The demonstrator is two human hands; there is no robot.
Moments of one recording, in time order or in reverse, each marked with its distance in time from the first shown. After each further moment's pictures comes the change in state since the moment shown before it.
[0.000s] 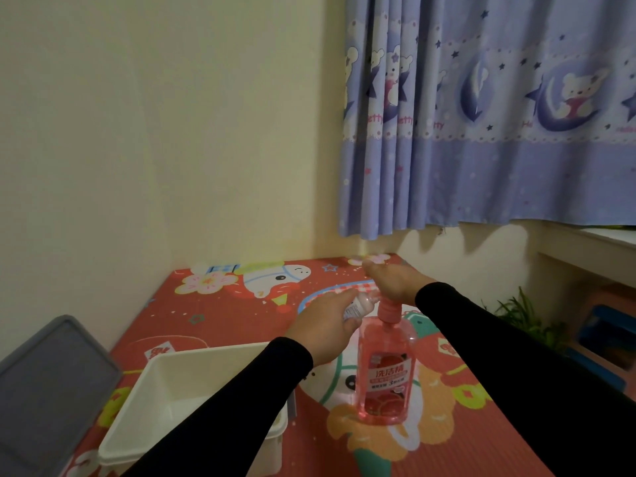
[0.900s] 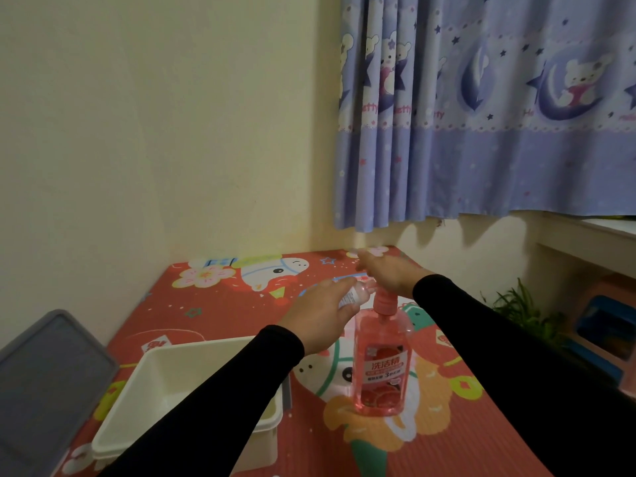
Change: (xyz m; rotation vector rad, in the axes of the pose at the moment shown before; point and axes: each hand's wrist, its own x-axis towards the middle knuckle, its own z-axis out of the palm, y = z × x) left_hand 0.010 -0.007 0.002 0.058 -0.043 0.023; right_hand 0.017 0.014 0.006 0.053 -0.028 -0.084
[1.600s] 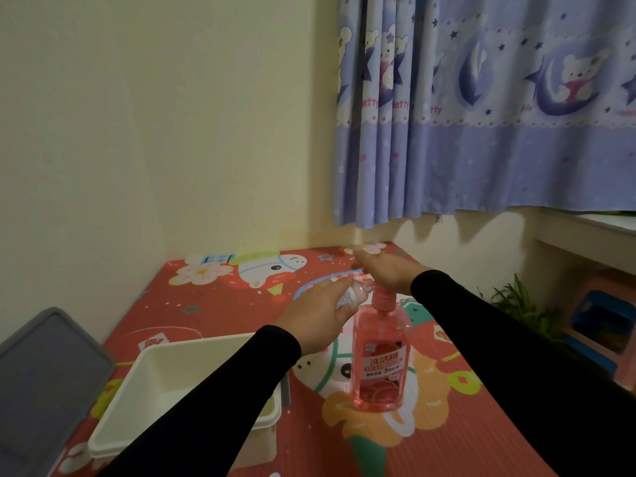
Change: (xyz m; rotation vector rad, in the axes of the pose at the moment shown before) left_hand -0.002 -0.003 0.003 -0.006 -0.014 0.027; right_hand 0.000 0.003 0.001 -0.044 -0.038 0.007
